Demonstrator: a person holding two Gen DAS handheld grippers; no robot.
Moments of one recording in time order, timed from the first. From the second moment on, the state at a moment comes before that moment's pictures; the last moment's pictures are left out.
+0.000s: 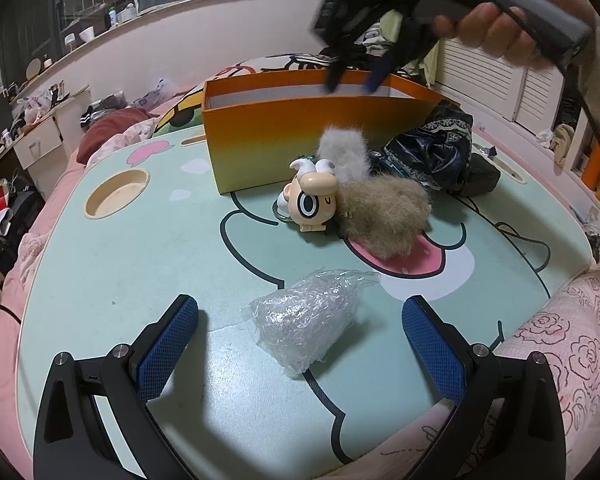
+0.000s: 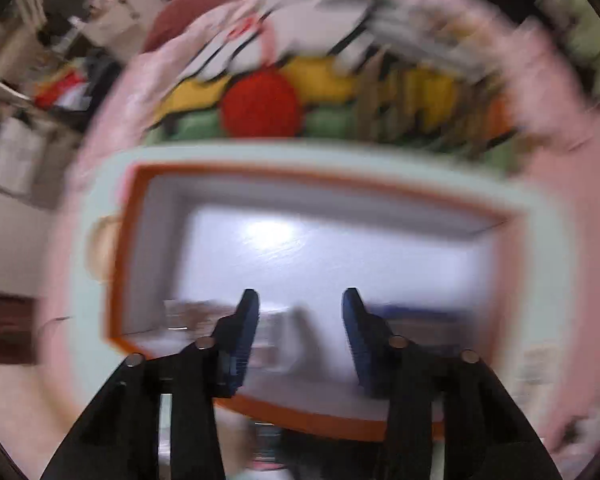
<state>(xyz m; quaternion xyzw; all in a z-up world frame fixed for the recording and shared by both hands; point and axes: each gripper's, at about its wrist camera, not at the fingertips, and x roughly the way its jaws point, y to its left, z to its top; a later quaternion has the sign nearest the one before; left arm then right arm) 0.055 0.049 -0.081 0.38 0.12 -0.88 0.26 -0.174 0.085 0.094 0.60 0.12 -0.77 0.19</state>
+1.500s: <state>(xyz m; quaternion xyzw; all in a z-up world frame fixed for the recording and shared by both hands) 0.054 0.048 -0.084 0.37 0.12 -0.88 0.27 -0.150 0.166 0.029 0.63 -0.03 -0.73 0.25</state>
